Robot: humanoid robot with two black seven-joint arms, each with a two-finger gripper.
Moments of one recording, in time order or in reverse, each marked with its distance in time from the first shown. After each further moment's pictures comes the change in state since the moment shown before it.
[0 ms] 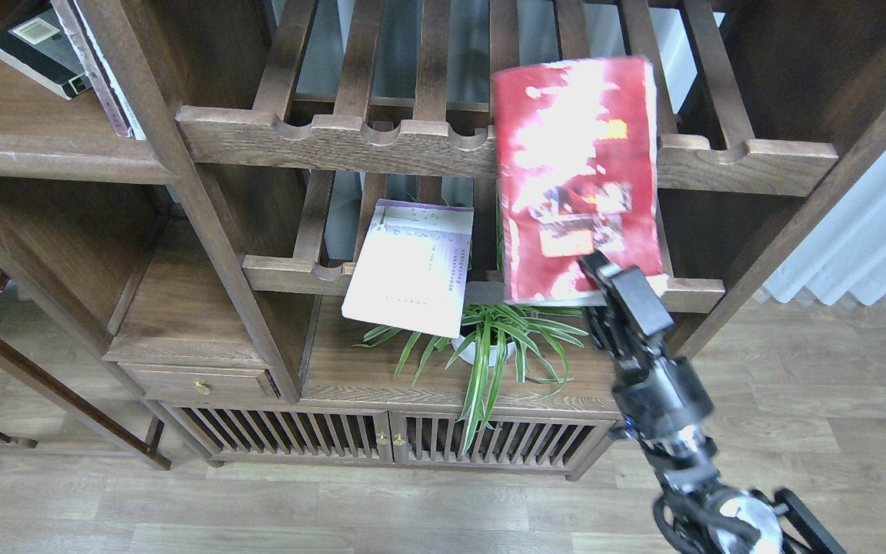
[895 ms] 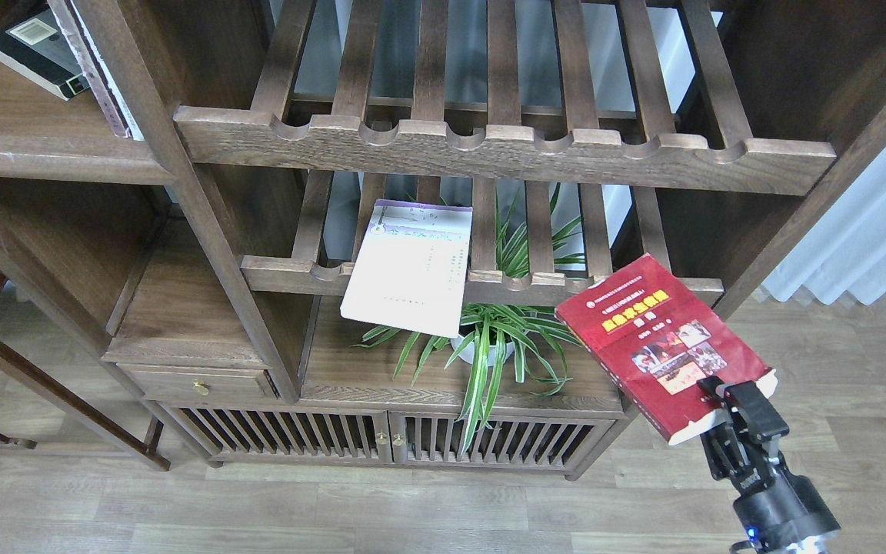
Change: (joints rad) left arm -0.005 -0.010 0.051 0.004 0.000 0.000 0.001; right arm -0.246 -0.192 0.047 -0.093 0.203 0.000 -0.002
